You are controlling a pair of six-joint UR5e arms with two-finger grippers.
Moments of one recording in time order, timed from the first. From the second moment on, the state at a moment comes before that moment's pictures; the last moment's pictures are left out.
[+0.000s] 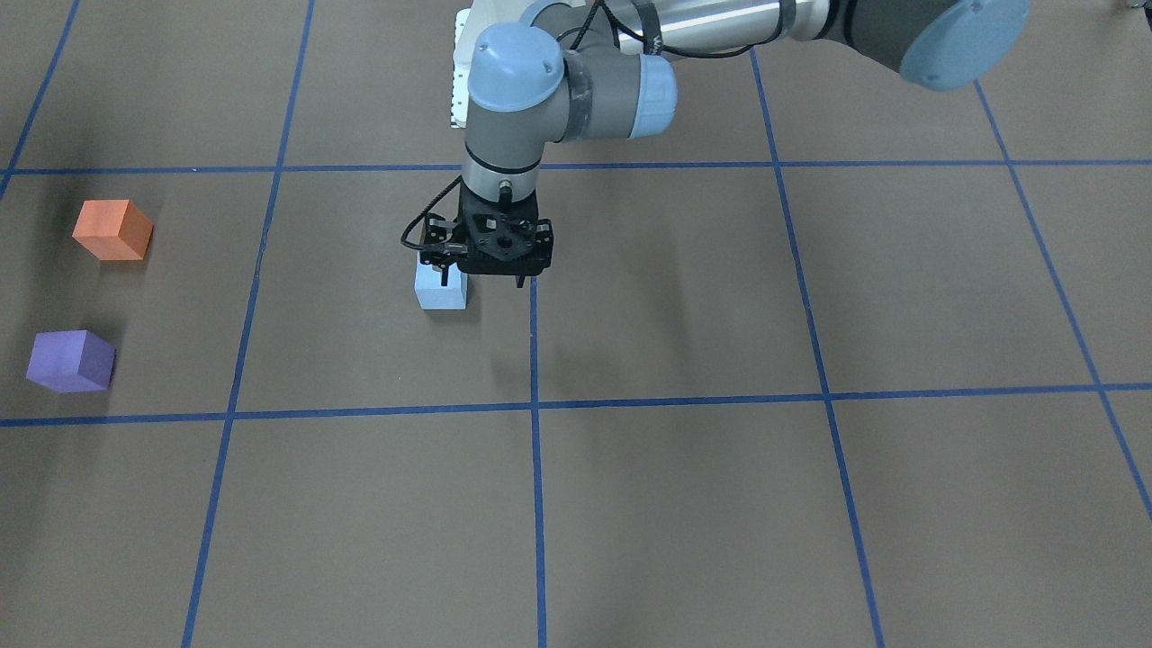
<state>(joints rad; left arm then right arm) -0.52 -2.48 -1.47 -1.76 -1.82 -1.35 1.31 -1.66 1.75 -1.12 2.47 0.41</state>
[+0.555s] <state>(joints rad) -0.58 -2.11 -1.81 -1.76 -1.86 -1.32 0.92 -1.42 1.76 -0.94 2.32 1.10</state>
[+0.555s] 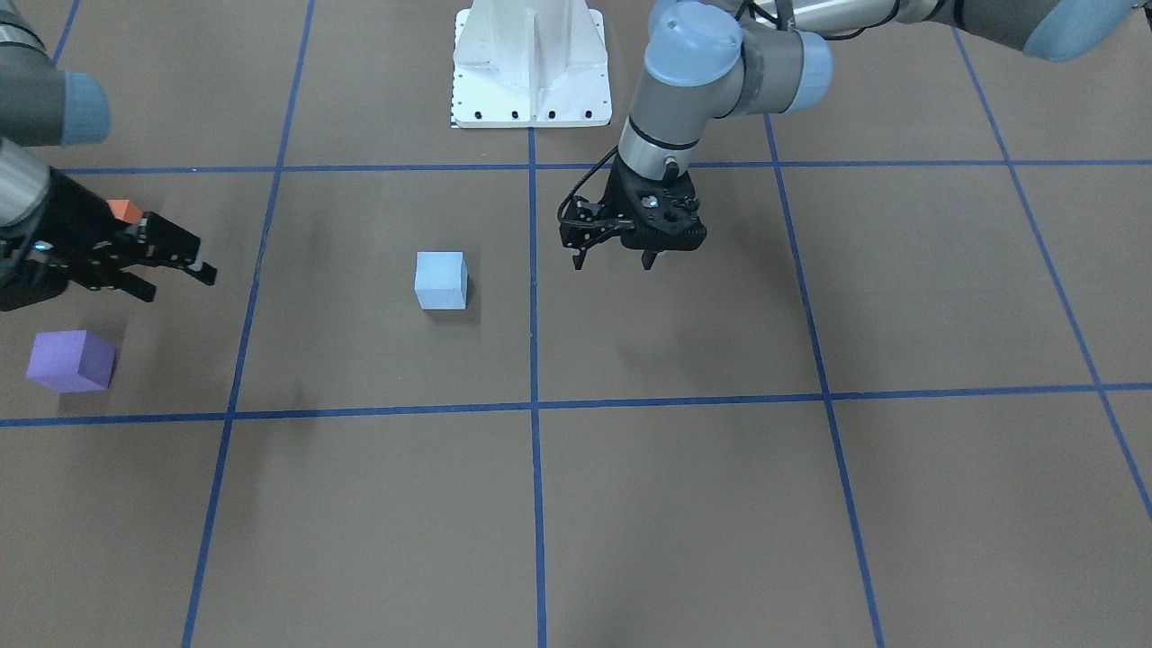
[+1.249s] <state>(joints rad) -0.63 -1.89 -1.97 -1.77 -1.92 -1.23 0.51 -1.18 1.76 -1.12 1.85 1.35</state>
